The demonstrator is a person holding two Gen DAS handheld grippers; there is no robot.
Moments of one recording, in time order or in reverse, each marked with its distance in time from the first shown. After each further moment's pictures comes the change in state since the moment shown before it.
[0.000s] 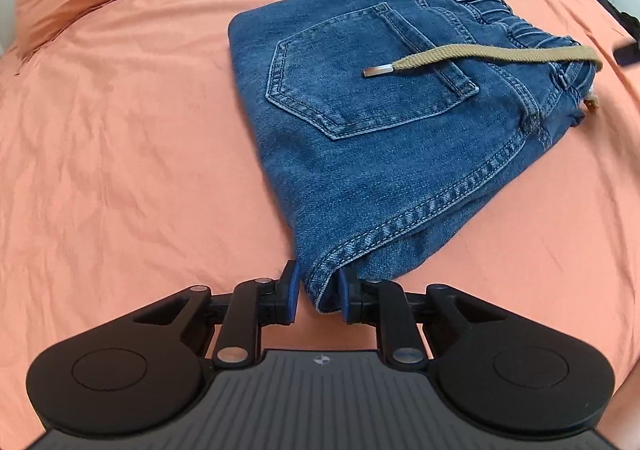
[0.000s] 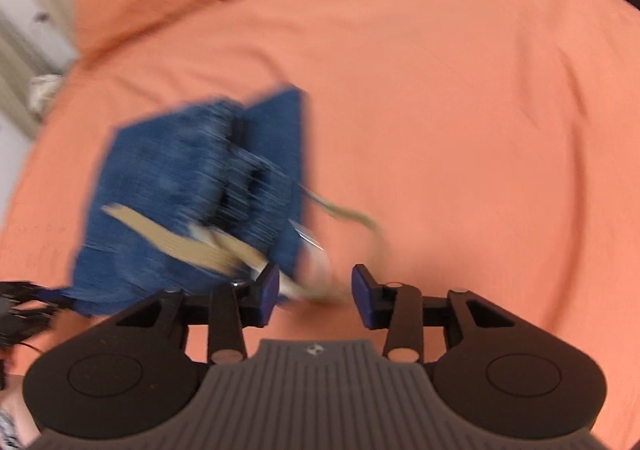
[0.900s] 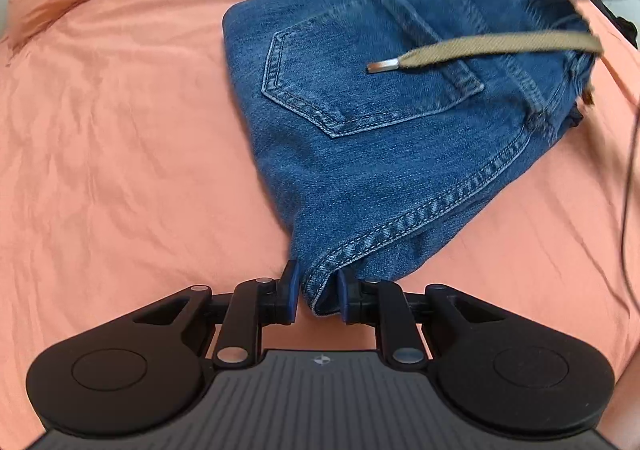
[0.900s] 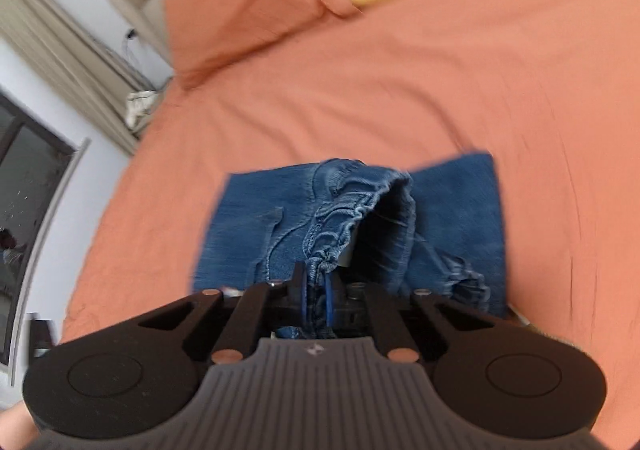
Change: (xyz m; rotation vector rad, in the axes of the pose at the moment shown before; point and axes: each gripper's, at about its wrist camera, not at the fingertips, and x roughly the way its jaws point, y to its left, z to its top) left arm 0.002 0.003 0.000 0.005 0.003 -0.036; right arm 0.065 0.077 0.067 -0.031 -0.038 0.303
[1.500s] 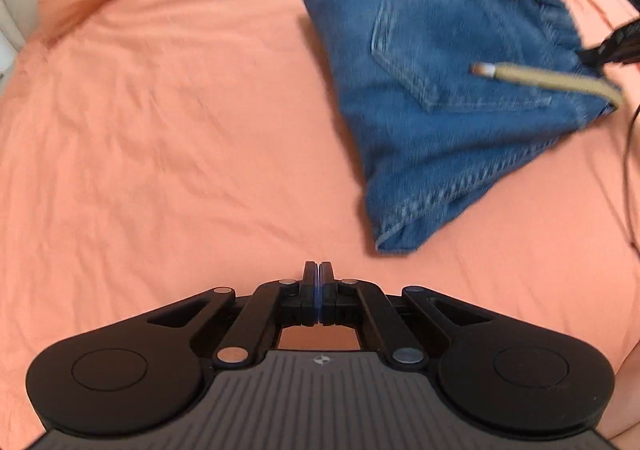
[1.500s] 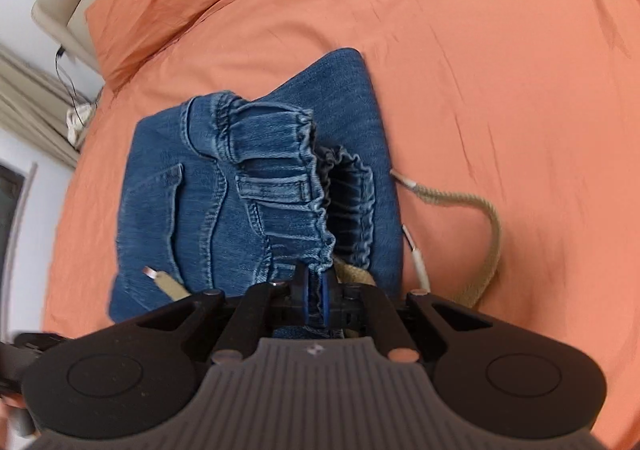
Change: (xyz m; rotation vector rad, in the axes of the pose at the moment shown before) left arm -0.046 0.020 -0.020 0.004 0.040 0.099; right arm -0.007 -0.065 -0.072 0.169 0.053 -0.160
